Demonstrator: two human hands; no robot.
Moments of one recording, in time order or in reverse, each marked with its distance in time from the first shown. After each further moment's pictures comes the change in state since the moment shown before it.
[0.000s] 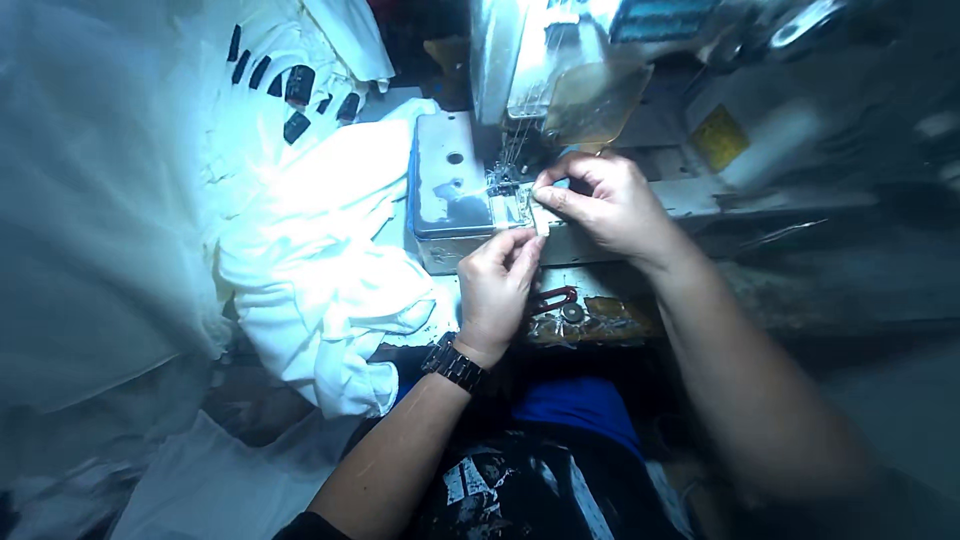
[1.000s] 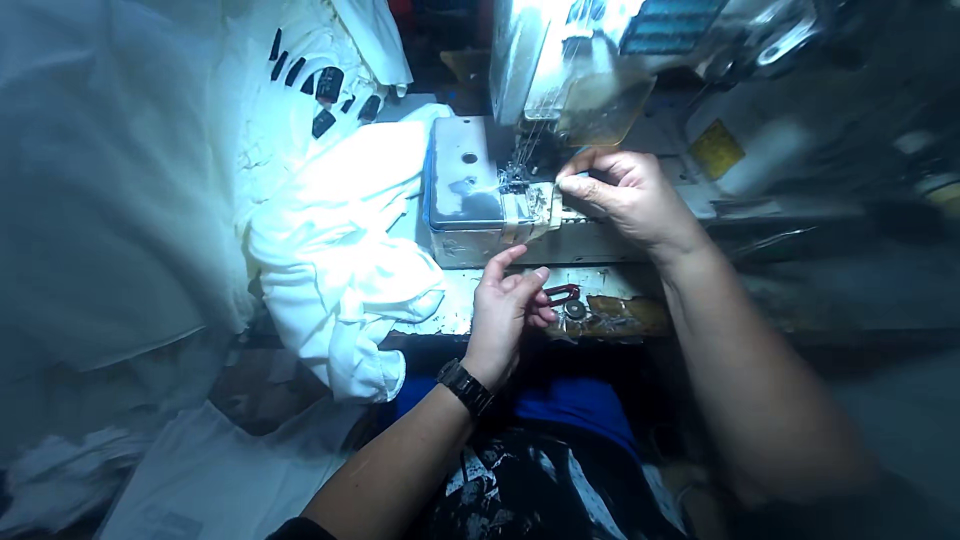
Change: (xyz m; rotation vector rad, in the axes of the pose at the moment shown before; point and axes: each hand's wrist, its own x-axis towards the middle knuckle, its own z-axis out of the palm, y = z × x) left_hand -0.027 0.008 0.002 -0.634 0.012 -0.632; right_hand 0.002 0.007 -0.012 0.292 -0.037 0.052
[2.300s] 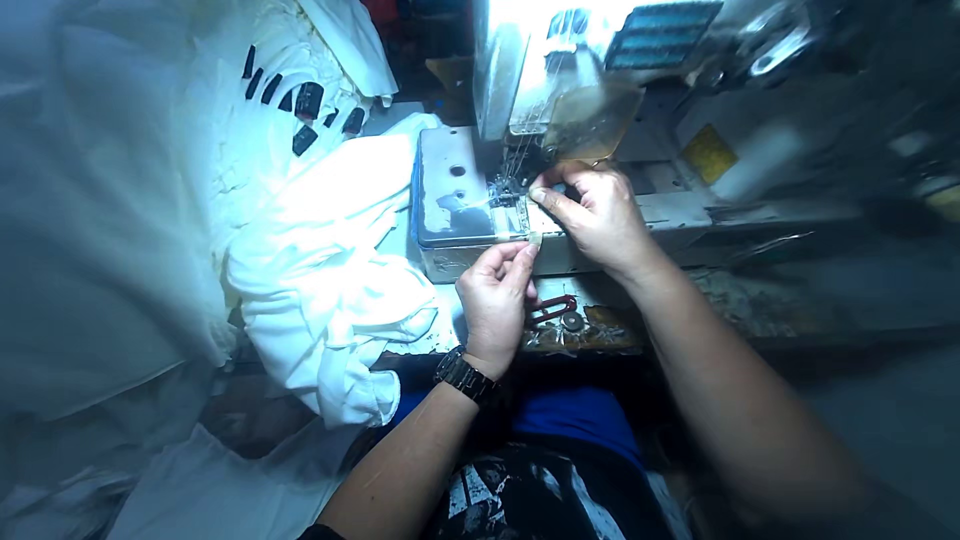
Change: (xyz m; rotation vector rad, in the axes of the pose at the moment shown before) left_hand 0.020 0.008 0.009 0.295 0.112 0.424; right_hand 0.003 -0.003 0.030 -0.470 0.181 -0.024
